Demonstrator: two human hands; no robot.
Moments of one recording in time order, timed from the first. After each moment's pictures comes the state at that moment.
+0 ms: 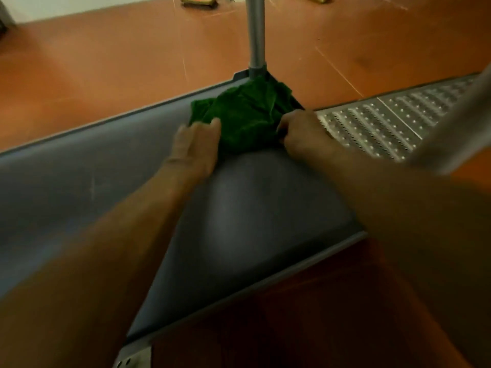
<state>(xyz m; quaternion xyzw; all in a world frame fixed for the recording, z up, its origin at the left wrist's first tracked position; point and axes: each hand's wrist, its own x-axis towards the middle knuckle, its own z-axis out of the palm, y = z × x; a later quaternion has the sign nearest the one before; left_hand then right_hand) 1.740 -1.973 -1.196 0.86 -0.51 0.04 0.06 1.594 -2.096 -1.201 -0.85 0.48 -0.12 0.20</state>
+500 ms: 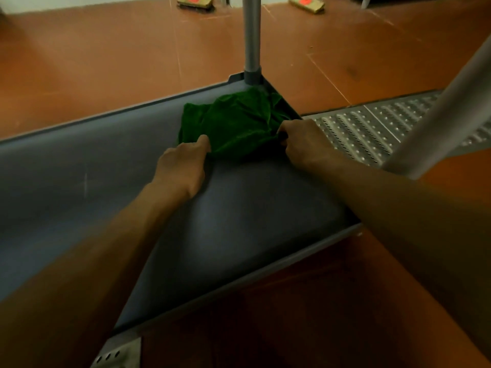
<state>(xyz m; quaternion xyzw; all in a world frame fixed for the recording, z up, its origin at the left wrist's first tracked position) 1.739 -1.933 -1.217 0.83 -0.55 0.04 0.07 1.565 -2.094 -1.204 -0.89 0.43 -0.08 0.14</state>
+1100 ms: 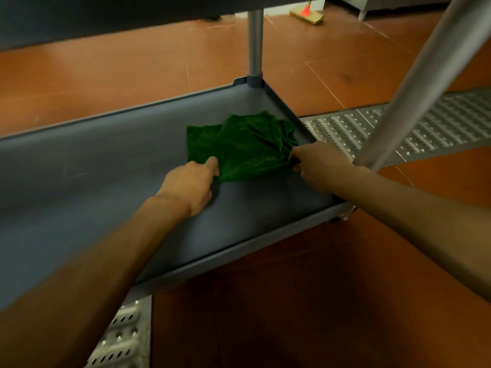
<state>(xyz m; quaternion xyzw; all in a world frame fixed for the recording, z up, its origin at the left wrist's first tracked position) 1.699 -1.869 -1.205 0.81 -0.58 -0.03 0.01 1.496 -2.034 -1.178 -0.93 0.36 0.04 0.08</state>
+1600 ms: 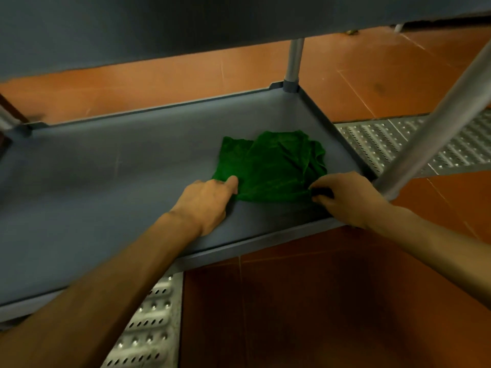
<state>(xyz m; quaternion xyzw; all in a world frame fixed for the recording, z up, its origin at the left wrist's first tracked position) 1.693 -1.793 -1.203 0.79 -0.61 -0.02 -0.01 1.472 -1.971 -1.178 -0.94 0.31 0.02 0.15</state>
